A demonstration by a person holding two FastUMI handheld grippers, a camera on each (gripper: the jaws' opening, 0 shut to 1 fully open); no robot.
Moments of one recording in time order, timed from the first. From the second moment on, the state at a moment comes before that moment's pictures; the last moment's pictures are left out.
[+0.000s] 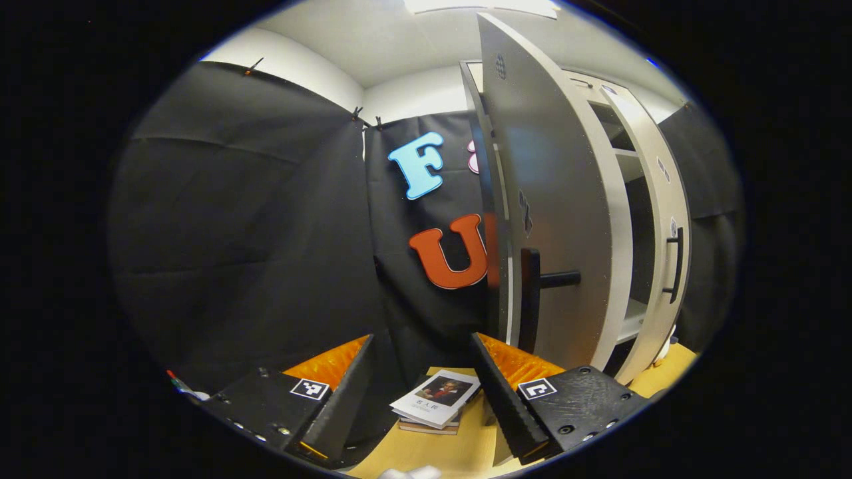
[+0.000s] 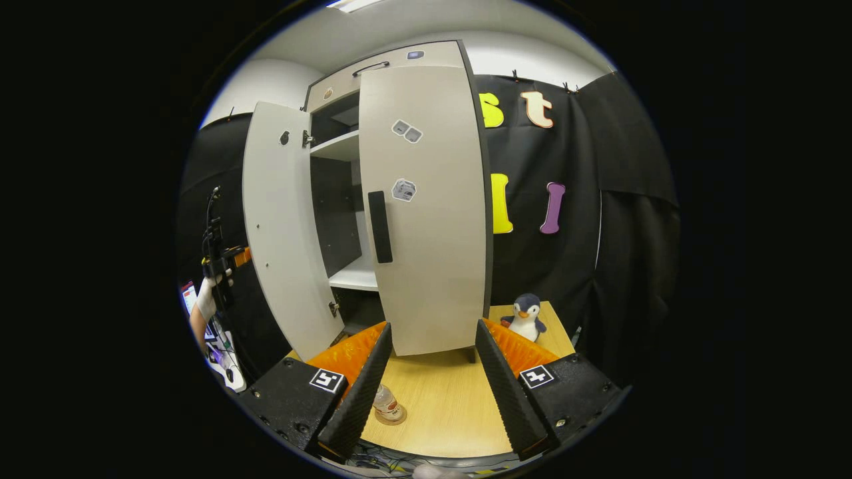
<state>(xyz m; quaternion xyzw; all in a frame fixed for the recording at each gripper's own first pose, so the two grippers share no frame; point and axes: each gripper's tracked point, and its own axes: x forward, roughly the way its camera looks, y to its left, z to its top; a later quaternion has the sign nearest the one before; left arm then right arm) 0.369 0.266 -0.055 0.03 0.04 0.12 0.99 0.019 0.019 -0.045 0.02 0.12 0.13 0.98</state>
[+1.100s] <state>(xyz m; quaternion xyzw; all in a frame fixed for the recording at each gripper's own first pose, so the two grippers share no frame) 0.406 0.121 -0.055 -0.02 0.03 0.04 1.00 0.043 -0.010 -0.033 0.03 0.12 0.13 0.98</state>
